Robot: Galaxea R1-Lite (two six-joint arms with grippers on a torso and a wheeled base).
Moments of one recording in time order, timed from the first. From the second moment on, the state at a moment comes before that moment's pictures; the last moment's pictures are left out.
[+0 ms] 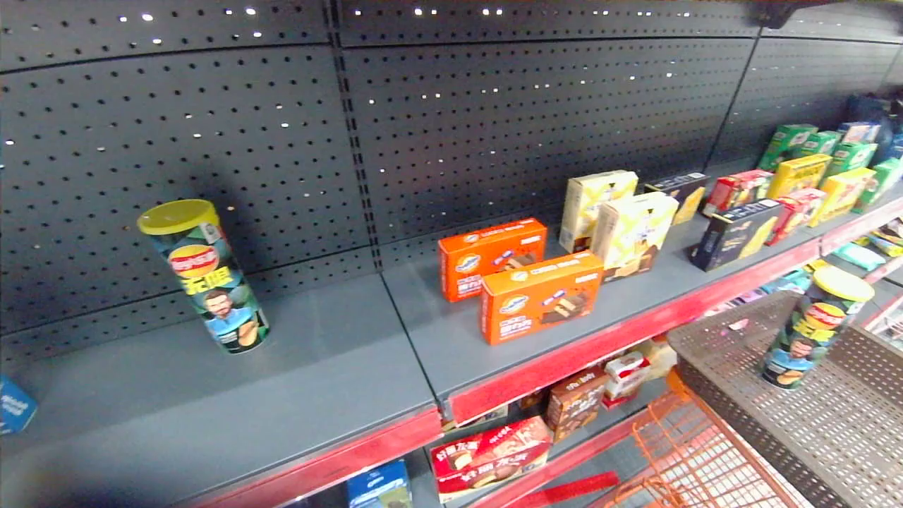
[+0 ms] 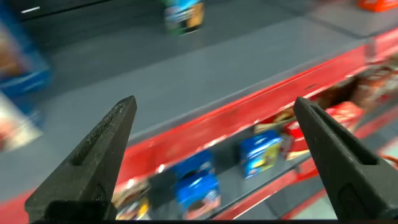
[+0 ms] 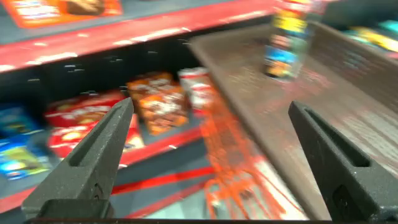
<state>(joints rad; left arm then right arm) 0.00 0.00 0.00 0.00 -0.05 0.04 0.00 0.00 0.00 0.00 0.00 0.00</state>
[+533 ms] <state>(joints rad) 0.00 0.00 0.00 0.00 -0.05 0.04 0.00 0.00 0.00 0.00 0.00 0.00</state>
